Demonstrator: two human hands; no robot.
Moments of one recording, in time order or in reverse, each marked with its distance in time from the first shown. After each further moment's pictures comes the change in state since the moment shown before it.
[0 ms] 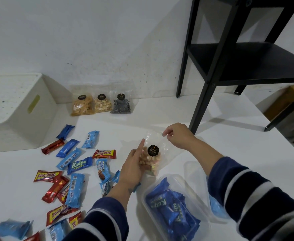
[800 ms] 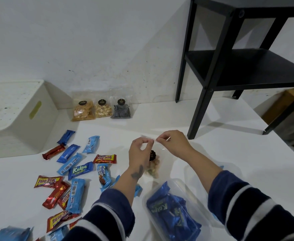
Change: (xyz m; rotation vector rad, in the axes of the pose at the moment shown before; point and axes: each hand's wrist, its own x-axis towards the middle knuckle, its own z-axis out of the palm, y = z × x) left_hand 0.030 0.061 -0.012 -0.505 0.208 -0.104; right_hand -0.016 -0.012 0.011 0.185 0.075 -0.090
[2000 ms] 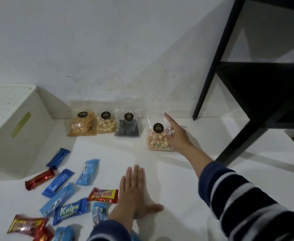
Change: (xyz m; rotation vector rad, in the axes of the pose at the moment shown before) left_hand 0.069 -0.078 -0.031 1.193 -0.532 -0.095; right_hand 0.178 0.008 0.025 0.151 0.057 0.089
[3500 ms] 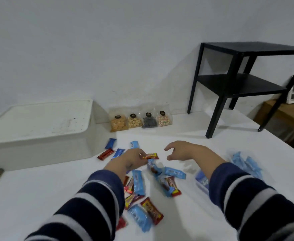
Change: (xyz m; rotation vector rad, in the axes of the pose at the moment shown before) left_hand -0.205 -0.146 -0.107 -0.175 0.030 0.258; right_hand -0.312 -0.160 0.073 -0.670 -0.350 0.097
